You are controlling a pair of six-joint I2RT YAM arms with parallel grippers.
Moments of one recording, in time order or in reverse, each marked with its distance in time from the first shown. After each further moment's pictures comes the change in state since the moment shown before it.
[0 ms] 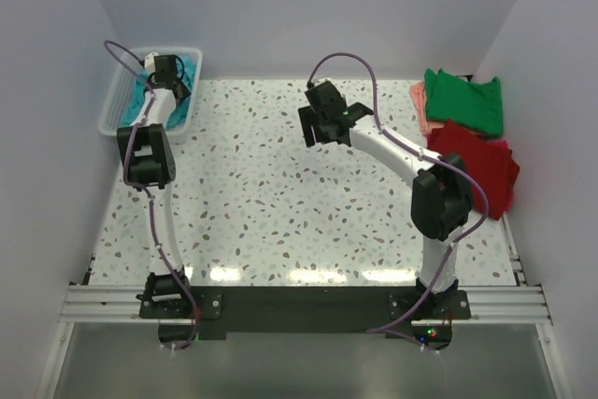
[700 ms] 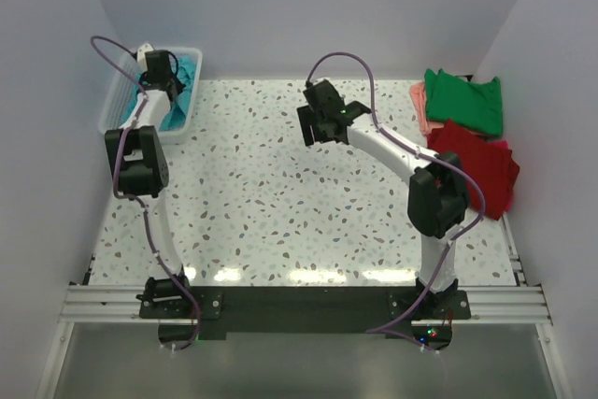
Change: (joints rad) left arm 0.002 -0.189 -0.225 0.167 0.071 -0.003; right arm 0.000 0.031 0.045 -0.022 0.002 0.005
